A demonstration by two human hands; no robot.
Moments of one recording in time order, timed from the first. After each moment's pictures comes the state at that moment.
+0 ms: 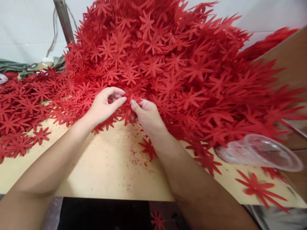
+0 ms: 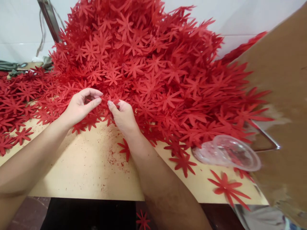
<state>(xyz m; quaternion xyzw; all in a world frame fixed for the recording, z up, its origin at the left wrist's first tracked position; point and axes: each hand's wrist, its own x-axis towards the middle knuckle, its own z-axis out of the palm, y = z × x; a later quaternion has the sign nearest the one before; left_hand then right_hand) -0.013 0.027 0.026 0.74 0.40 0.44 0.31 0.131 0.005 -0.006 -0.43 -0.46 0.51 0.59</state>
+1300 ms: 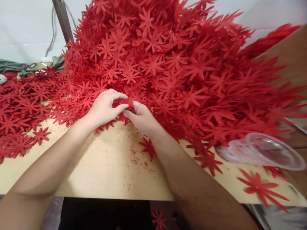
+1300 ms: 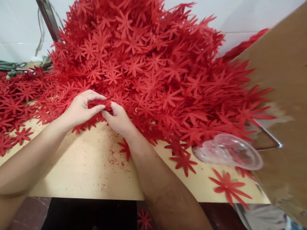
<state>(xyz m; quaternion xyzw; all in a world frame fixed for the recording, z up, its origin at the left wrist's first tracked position) -0.014 0.024 0.030 0.82 0.42 0.33 0.19 0.131 0.006 -0.012 -0.39 -0.56 0.52 0.50</state>
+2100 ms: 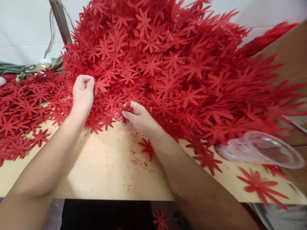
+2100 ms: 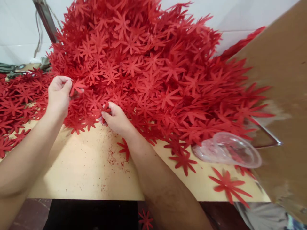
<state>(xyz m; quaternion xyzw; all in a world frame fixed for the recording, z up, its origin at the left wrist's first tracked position) -0.039 0.061 0.022 0.60 0.47 0.57 0.30 0.129 0.002 -0.009 -0.41 -0.51 0.60 0.47</state>
